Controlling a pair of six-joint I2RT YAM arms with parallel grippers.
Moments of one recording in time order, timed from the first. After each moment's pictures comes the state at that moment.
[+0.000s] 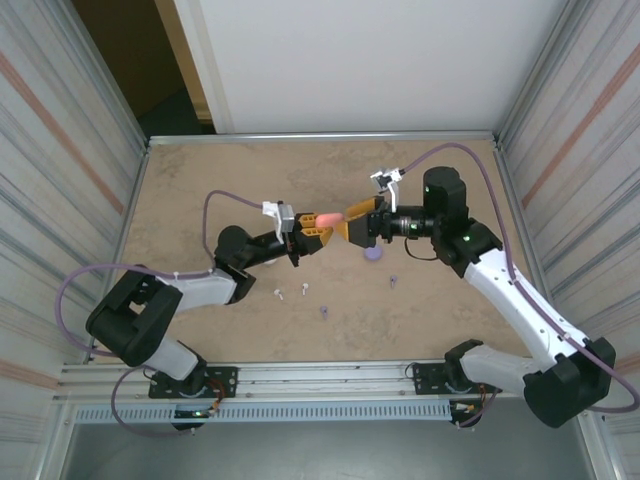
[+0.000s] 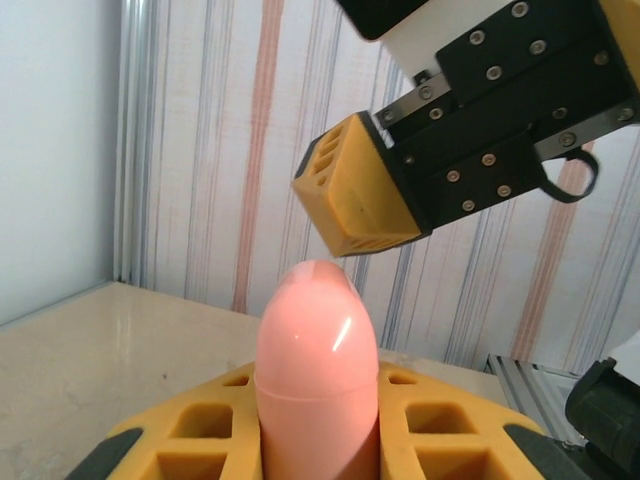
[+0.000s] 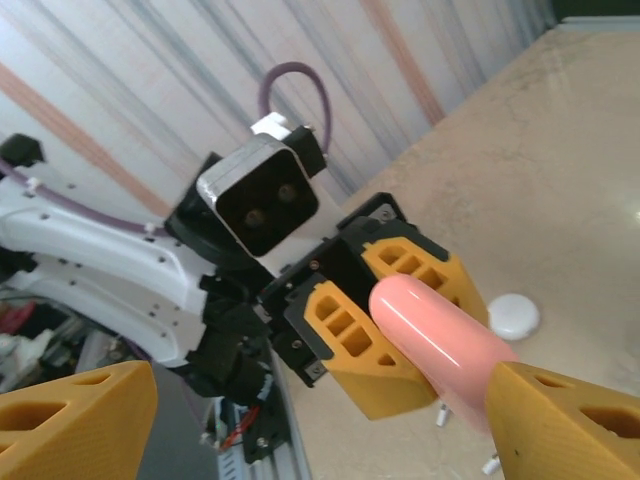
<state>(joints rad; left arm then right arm) -0.61 1.50 0.55 1.23 0.68 -0.31 0.46 1.10 1.03 -0.25 -0.84 0.36</state>
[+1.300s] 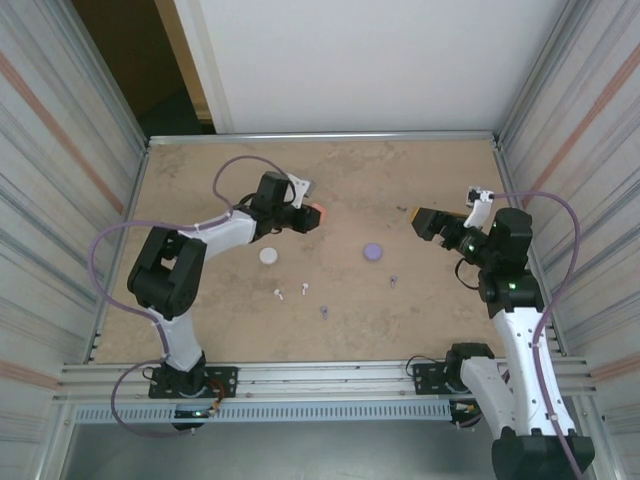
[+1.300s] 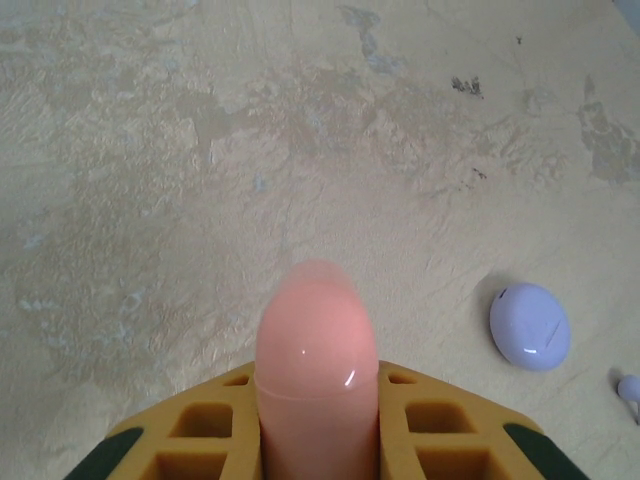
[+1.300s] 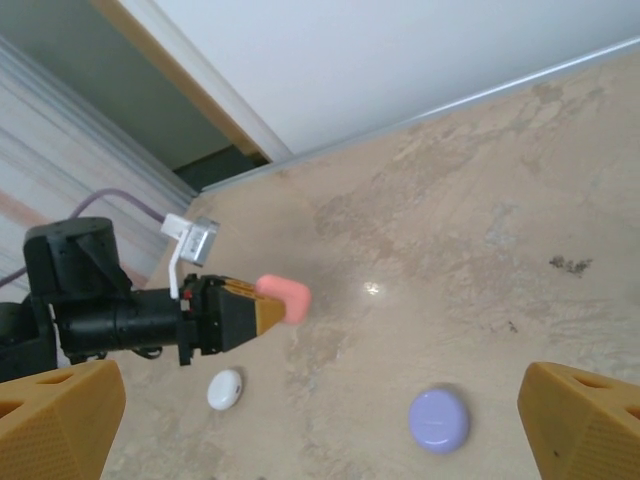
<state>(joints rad) -0.49 1.84 1.17 -0.05 0.37 -0.19 -0.02 0.72 0.74 -0.33 -0.53 0.47</state>
